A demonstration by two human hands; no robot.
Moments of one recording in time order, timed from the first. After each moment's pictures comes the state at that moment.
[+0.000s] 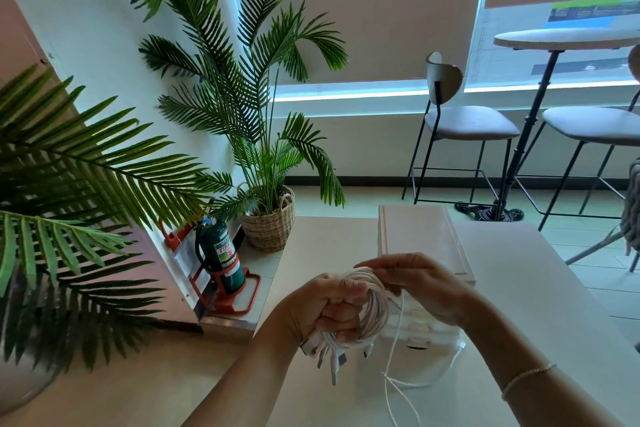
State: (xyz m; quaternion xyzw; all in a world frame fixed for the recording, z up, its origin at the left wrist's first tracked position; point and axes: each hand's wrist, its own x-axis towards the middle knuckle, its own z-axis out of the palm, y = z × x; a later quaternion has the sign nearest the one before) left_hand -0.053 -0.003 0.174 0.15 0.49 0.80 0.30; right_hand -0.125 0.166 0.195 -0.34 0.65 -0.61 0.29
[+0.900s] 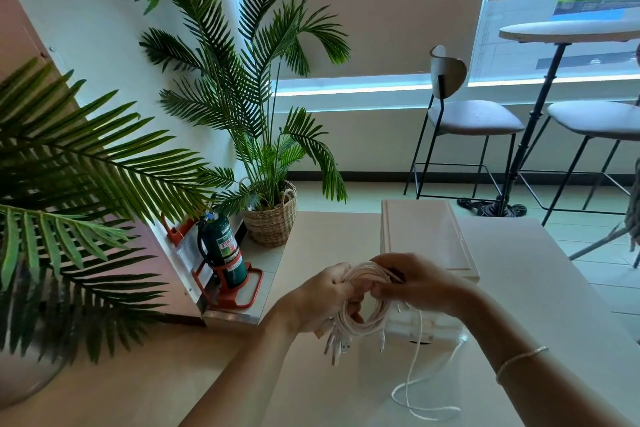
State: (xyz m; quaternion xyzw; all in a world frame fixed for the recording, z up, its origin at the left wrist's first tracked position) left_hand -0.055 -0.007 0.167 -0.05 0.72 0.68 0.13; right_hand -0.139 0.163 0.183 -0.39 0.80 -0.39 0.25
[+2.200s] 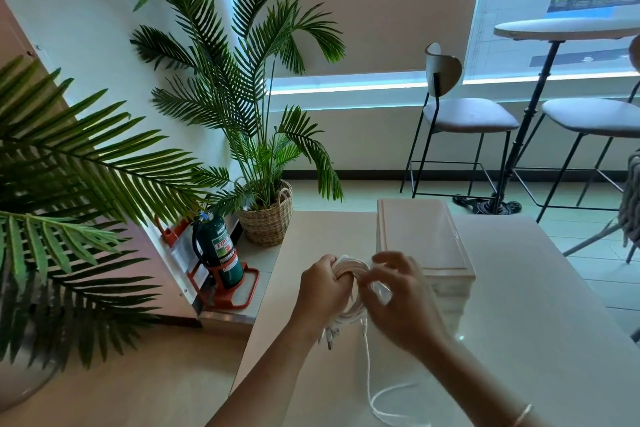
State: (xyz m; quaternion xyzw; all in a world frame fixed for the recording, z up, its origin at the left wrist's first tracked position) left_hand -0.069 0.012 0.155 -0.17 0.87 0.43 -0.15; right_hand -0.093 0.144 0.157 -0.31 0.85 -0.39 -0.17
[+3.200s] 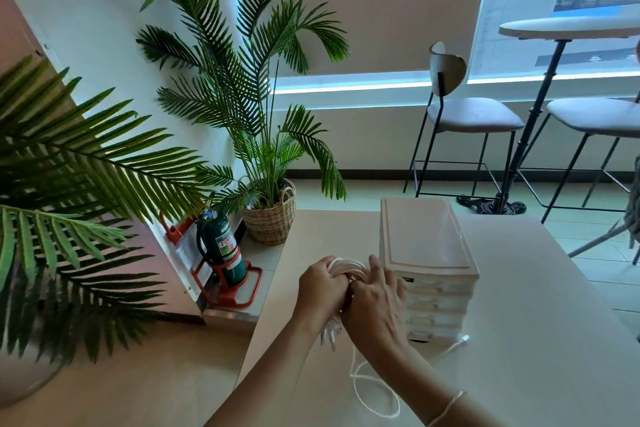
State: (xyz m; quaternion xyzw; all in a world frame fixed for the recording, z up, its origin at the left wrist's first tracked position) left_hand -0.068 0.010 0.153 -0.26 0.82 0.49 -0.12; right_hand -0.074 0.099 0.148 -0.21 0.95 -0.22 -0.05
